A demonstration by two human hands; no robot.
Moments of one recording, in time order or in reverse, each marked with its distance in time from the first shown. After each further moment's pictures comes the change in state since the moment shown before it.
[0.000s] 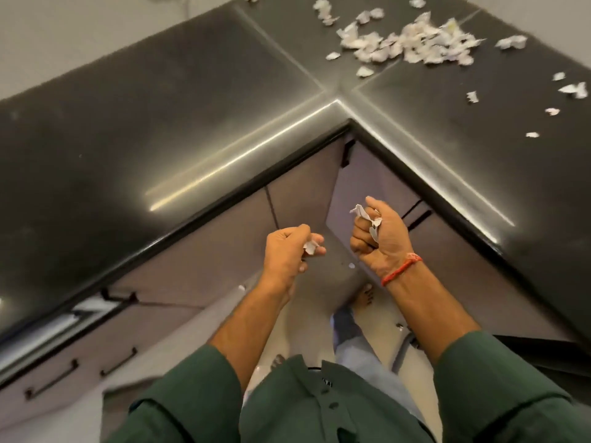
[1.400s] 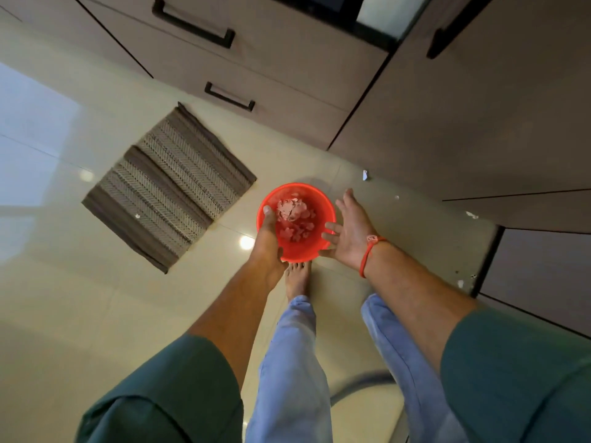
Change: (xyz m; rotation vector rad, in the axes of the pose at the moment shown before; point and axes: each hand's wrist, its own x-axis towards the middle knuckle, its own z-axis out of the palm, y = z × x) left_hand -0.039 -0.407 -0.317 -1.074 0.717 -0.586; right_hand 0.075 0.533 0.028 -1.242 -0.094 0.809
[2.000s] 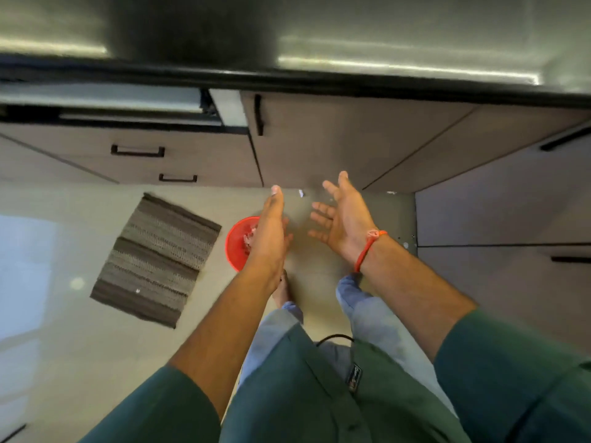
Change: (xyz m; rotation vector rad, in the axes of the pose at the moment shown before) left_hand -0.237 -0.003 0.120 0.439 -0.289 0.414; right_hand -0.244 -0.035 -0.109 0.305 0.033 -0.347
